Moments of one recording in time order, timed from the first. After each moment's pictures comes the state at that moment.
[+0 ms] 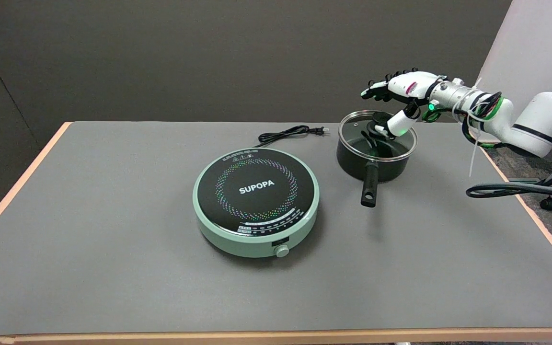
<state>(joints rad) 0.93 -0.43 0.43 -1.11 0.34 -0.10 -2.18</state>
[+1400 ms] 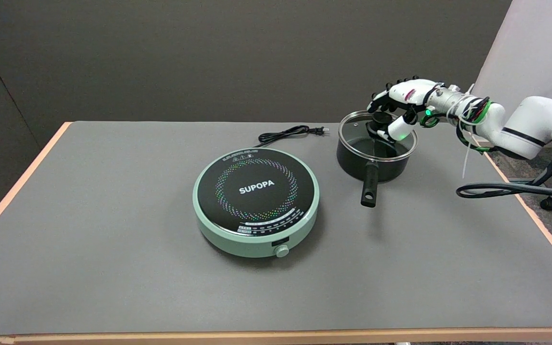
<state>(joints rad) 0.95 -0.49 0.40 -1.02 0.31 -0.06 -2.18</state>
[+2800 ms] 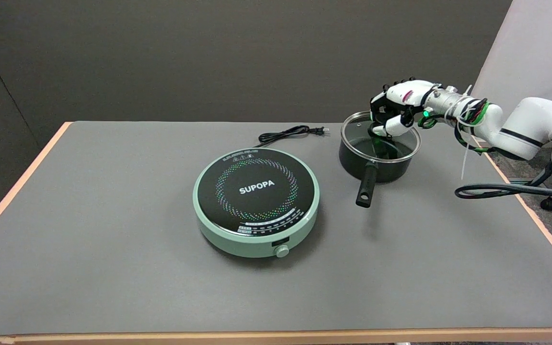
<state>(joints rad) 0.95 -0.50 0.38 -1.01 0.31 -0.08 -2.18</state>
